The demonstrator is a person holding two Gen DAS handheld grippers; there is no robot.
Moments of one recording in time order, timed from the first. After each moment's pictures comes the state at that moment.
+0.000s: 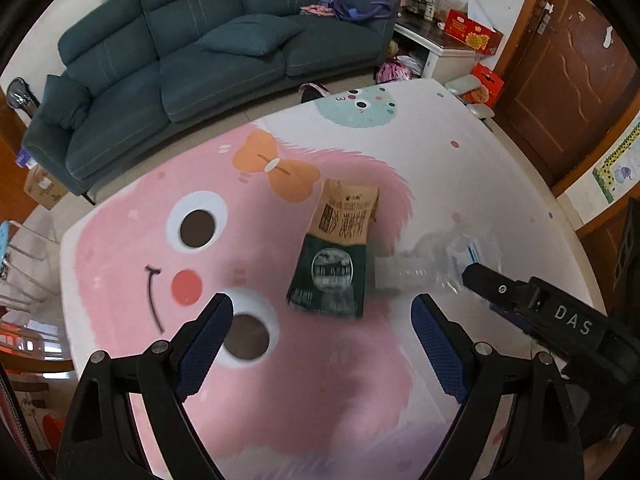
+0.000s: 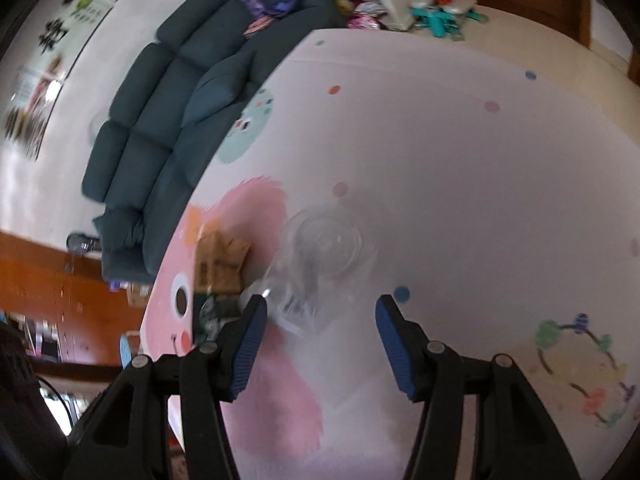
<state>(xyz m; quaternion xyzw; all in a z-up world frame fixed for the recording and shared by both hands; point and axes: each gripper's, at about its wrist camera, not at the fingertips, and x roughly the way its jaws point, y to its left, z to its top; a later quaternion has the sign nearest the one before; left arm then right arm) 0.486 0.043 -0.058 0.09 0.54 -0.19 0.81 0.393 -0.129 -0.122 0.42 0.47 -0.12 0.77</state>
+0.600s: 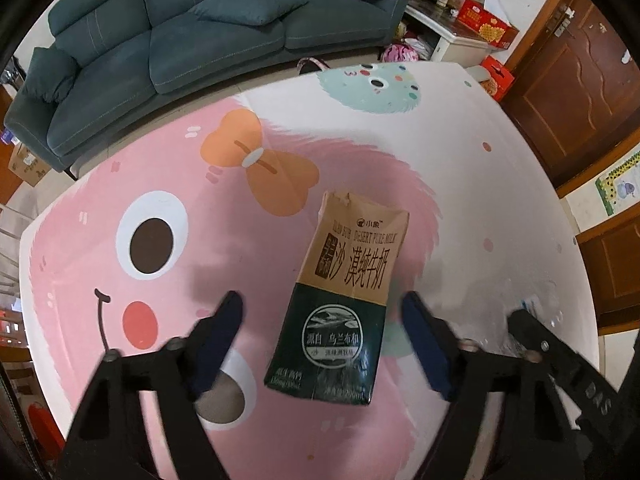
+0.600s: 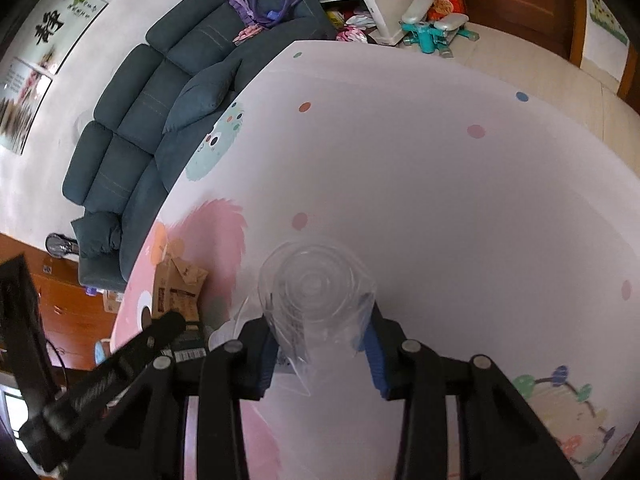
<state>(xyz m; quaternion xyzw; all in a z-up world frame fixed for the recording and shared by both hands) 0.541 0.019 -0.111 0.06 0.59 -0.18 0.79 0.398 -0.147 -0.130 0.37 0.47 -0.15 0.79</state>
